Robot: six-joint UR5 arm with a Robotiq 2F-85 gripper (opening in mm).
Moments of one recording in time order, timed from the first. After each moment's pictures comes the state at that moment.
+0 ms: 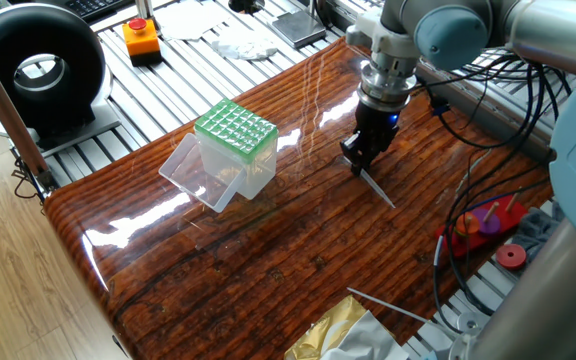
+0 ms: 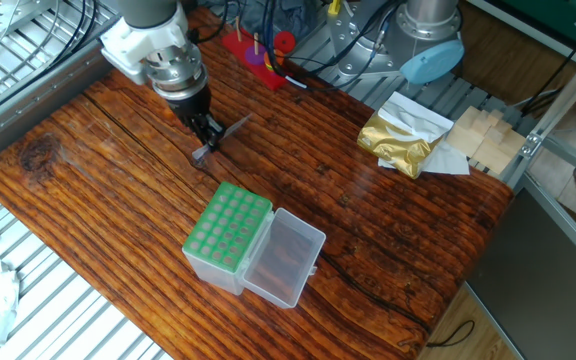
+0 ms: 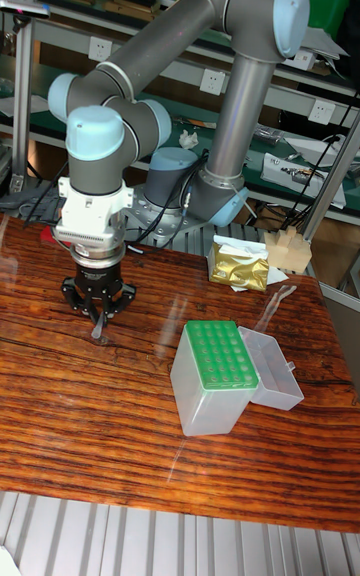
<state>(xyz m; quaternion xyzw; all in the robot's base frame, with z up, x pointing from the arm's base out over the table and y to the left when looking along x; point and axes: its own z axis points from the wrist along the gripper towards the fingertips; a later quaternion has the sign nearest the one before) 0.461 -0.101 -0.008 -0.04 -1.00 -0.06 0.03</state>
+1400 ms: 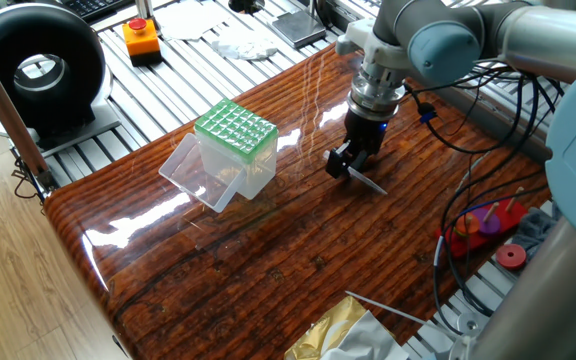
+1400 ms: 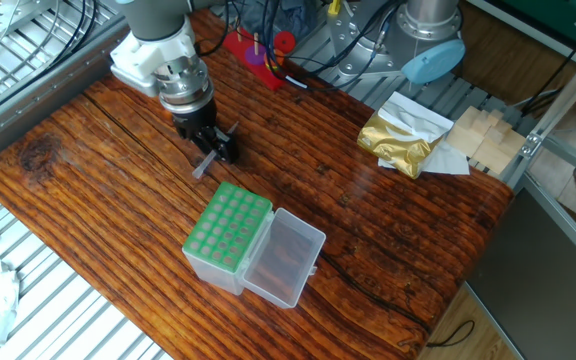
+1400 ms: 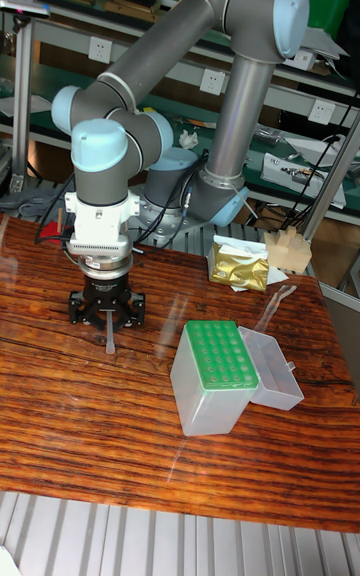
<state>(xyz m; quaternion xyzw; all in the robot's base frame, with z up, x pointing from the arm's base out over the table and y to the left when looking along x) 0.475 -0.074 -0.019 0.01 -1.00 -0.09 0.00</state>
